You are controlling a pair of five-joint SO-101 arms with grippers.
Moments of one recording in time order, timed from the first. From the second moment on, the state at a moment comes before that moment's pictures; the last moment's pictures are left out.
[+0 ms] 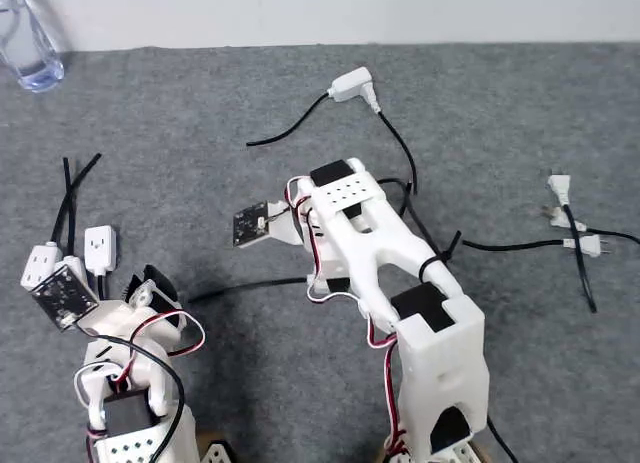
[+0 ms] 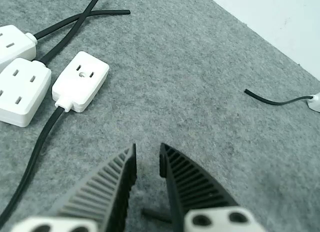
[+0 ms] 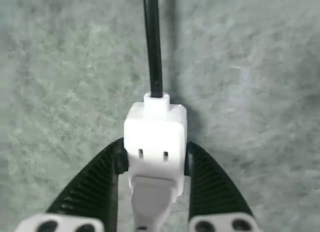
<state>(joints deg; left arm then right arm) -18.4 -103.3 96.8 54.2 32.6 -27.8 27.5 -4.9 83.5 68.3</state>
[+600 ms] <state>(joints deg) -18.4 -103.3 96.8 54.2 32.6 -22.1 -12.0 -5.5 93.4 66.2</state>
